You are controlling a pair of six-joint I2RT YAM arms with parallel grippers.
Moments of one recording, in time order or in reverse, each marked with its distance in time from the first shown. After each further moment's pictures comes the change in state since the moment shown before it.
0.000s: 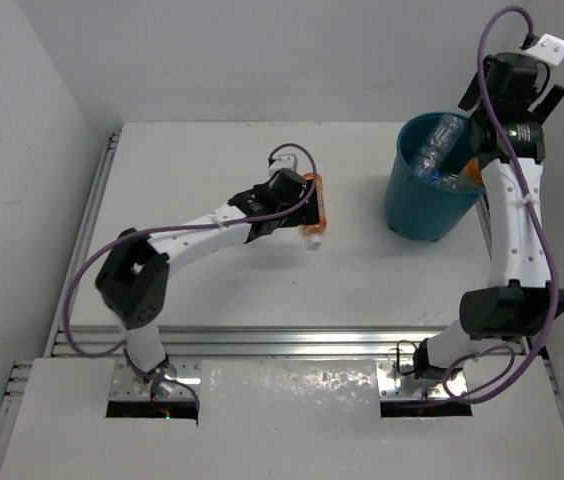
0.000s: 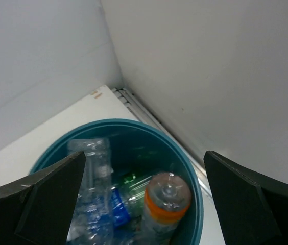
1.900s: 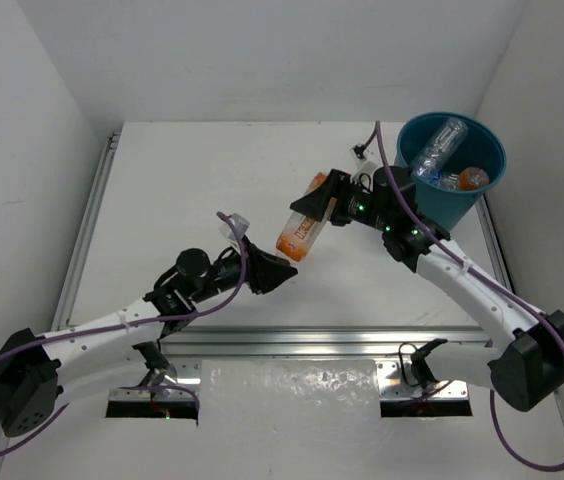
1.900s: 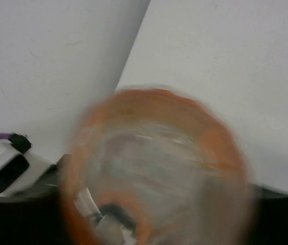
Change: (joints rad) left arm -0.051 -0.771 -0.922 0.873 0.600 0.042; right arm 0.565 -0.370 -0.911 0.558 -1.015 0.569
